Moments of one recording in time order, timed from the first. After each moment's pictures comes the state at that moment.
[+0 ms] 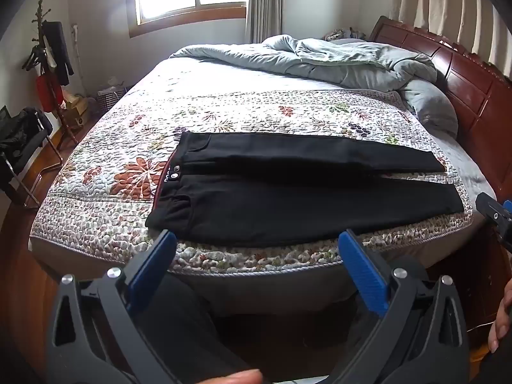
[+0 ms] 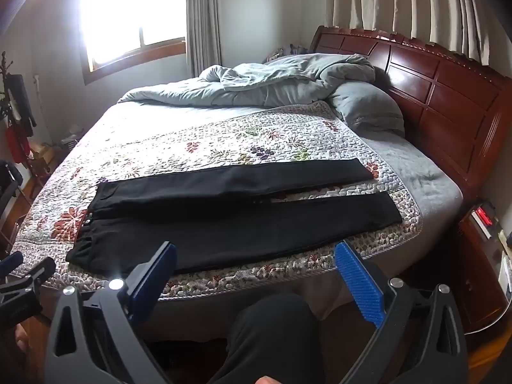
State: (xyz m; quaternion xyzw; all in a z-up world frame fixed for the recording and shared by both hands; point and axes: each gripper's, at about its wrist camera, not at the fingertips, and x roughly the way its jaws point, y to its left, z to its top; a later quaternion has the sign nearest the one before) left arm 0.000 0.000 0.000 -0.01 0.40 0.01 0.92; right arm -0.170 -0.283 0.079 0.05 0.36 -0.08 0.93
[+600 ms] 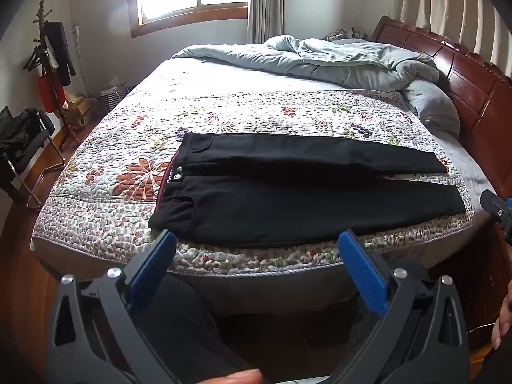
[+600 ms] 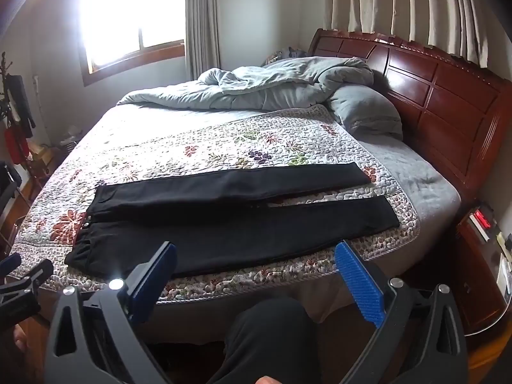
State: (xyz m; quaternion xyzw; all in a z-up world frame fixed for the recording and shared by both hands) left arm 0.001 0.009 0.002 -0.01 0.40 0.01 0.92; right arm -0.168 -0.286 0.085 0.05 0.36 -0.08 0.93
